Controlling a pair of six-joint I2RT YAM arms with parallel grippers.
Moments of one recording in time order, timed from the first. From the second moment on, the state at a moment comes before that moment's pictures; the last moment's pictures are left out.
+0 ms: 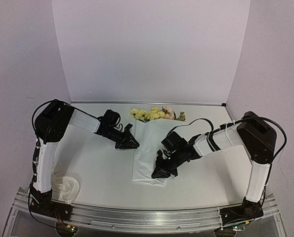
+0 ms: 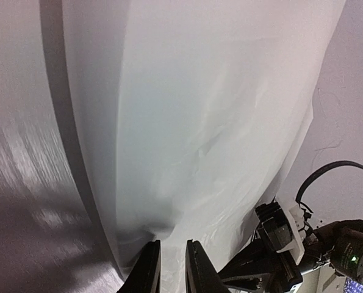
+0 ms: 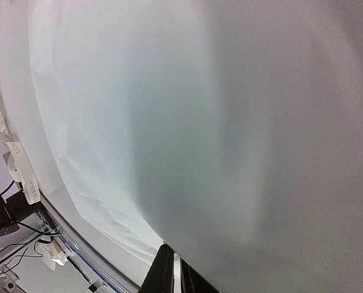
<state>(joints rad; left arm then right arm) -0.54 2.23 1.36 -0.05 0.85 -0.71 0.87 1.93 1.04 -0.19 -0.45 0.98</state>
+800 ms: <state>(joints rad) -0.35 2.66 2.10 -0.15 0.89 -0.79 0.87 1.93 1.04 -0.19 -0.46 0.97</state>
